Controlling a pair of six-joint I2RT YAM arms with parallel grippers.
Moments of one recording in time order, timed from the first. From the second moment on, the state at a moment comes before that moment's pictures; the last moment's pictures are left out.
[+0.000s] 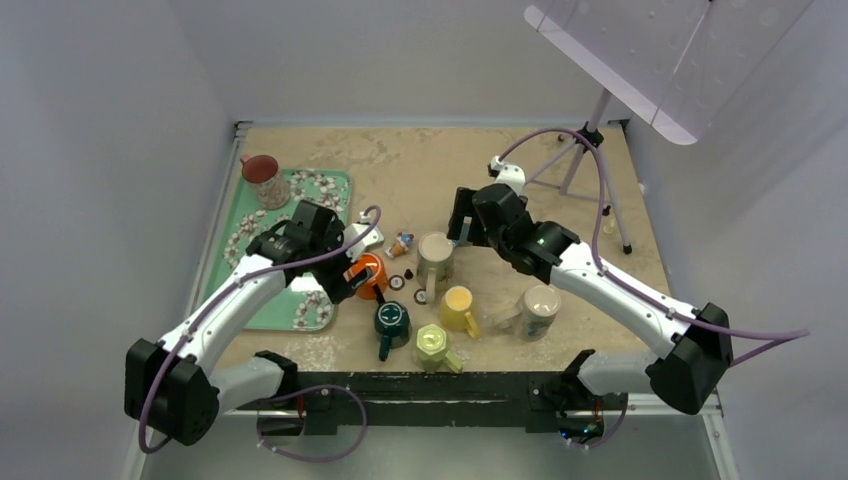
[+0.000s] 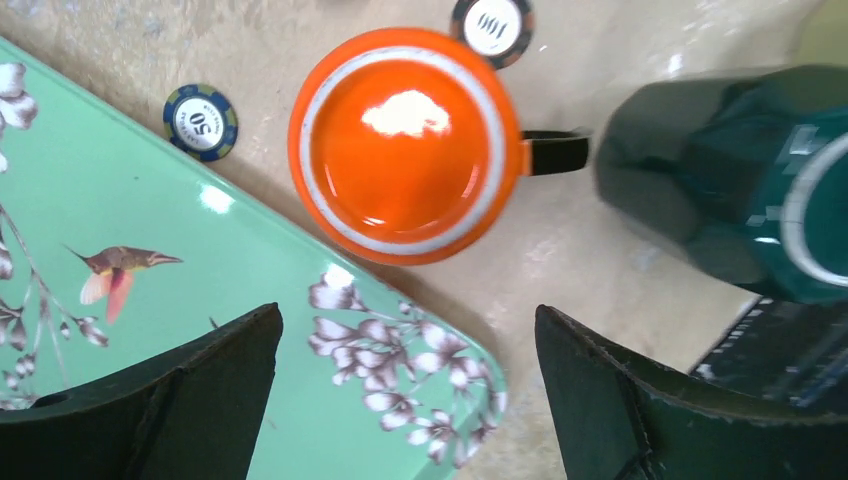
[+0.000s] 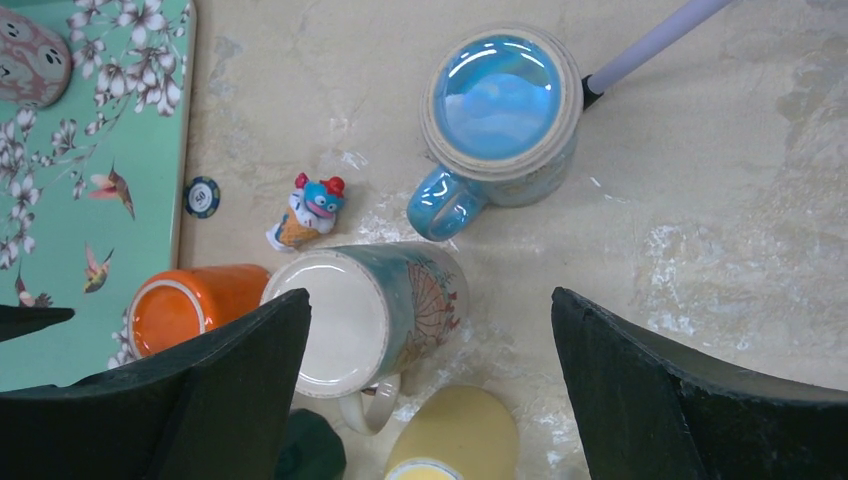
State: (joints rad) left arm -0.39 1.18 0.87 -0.76 0.21 0.59; right arm 0.76 1.29 1.11 -0.48 0.43 0.67
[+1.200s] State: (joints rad) left arm -0.56 1.55 1.02 -0.93 0.38 1.89; right arm 0.76 1.16 0.98 -0.49 0.45 0.67
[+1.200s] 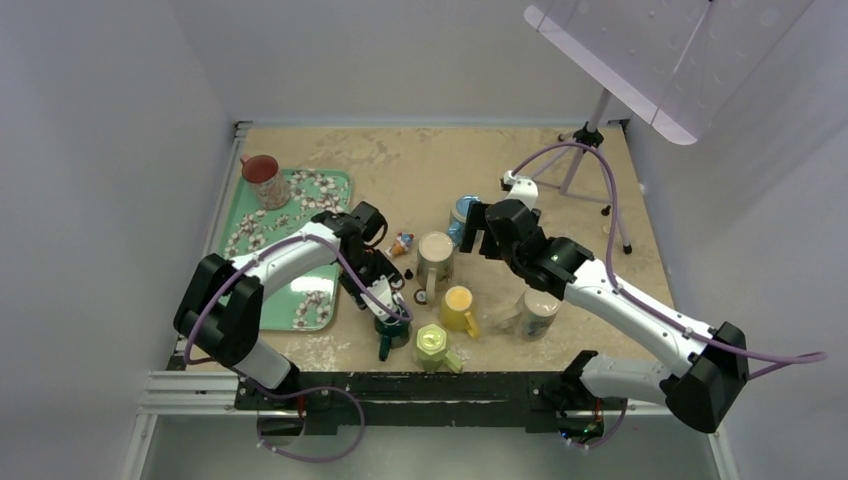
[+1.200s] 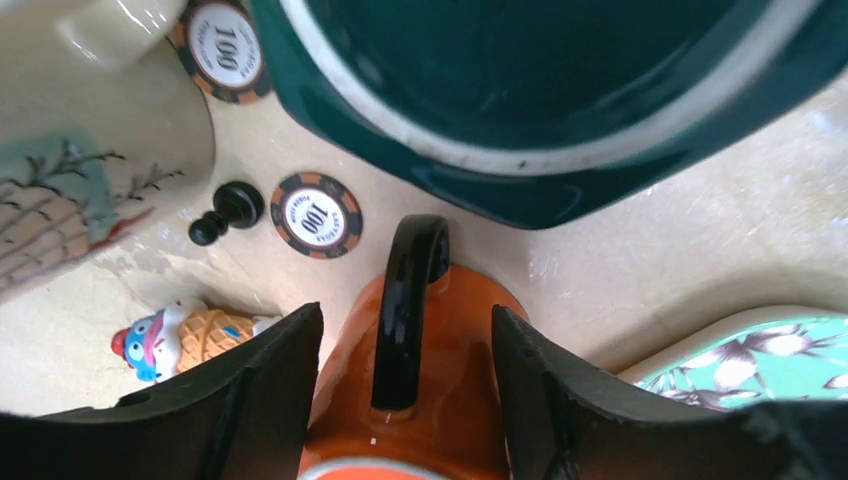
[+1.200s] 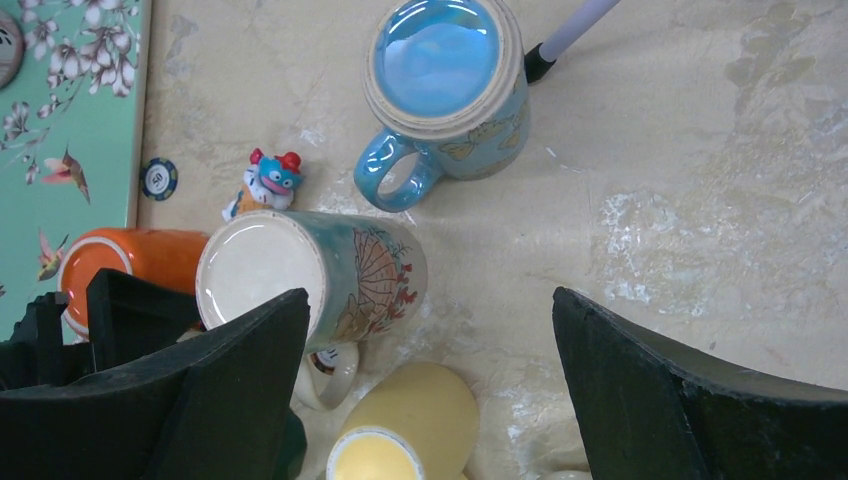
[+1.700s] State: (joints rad) left arm -0.56 1.56 1.01 -0.83 0.25 1.87; right arm 0.76 1.16 0.98 -0.48 0.46 0.65
